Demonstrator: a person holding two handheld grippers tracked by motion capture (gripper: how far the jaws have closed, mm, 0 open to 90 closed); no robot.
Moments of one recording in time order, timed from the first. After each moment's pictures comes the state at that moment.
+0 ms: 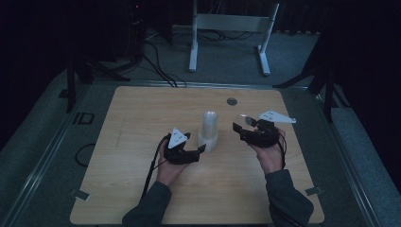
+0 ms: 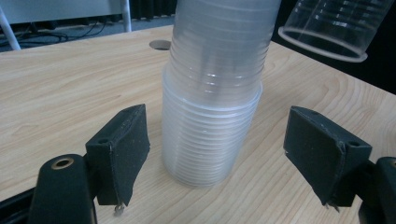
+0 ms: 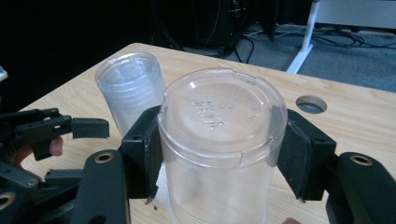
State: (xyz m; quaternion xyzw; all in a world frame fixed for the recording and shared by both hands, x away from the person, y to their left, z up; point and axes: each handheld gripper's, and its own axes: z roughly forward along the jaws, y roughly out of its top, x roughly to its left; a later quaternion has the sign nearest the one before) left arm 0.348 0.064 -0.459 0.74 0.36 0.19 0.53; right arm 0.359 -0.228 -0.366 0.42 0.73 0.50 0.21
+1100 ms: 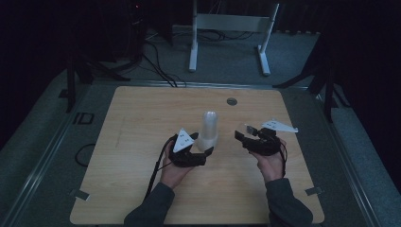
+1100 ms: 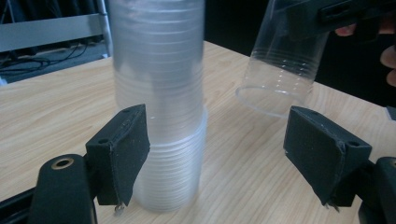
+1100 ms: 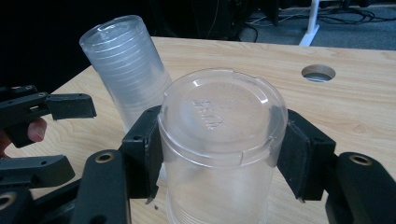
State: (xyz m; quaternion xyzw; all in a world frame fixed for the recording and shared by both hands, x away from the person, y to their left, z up) left arm 0.331 0.045 -0.438 0.75 0.31 0.20 0.55; right arm 0.349 -0.240 -0.394 0.45 0.71 0.51 0.18
